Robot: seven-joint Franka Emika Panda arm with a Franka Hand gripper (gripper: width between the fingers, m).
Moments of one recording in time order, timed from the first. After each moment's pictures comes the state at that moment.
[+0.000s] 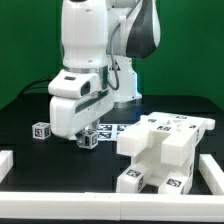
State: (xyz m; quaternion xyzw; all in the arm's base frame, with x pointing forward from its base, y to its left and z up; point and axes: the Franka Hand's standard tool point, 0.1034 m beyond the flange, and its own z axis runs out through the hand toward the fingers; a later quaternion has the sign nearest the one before) arm 0.420 -0.083 0.013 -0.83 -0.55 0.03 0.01
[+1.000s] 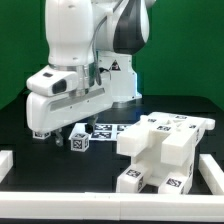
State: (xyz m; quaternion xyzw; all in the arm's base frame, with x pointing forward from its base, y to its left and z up) arm 0.426 -0.102 0.019 -0.93 -0.35 0.05 0.03
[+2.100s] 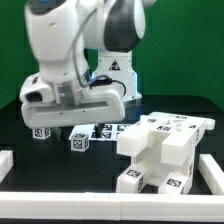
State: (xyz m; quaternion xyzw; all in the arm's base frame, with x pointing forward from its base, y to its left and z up) arm 0.427 -0.096 0.022 -0.97 0.03 0.21 0.08
